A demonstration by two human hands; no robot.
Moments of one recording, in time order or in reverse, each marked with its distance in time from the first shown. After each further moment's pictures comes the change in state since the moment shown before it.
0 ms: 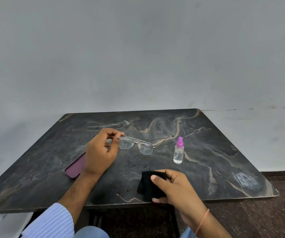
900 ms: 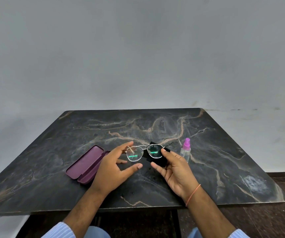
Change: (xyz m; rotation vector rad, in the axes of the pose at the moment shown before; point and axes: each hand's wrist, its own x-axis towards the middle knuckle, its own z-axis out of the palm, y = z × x) left_hand -0.047 -0.013 0.010 -0.209 -0.337 -0.247; right_hand 0.077 -0.016 0.007 0.584 -0.013 -0.015
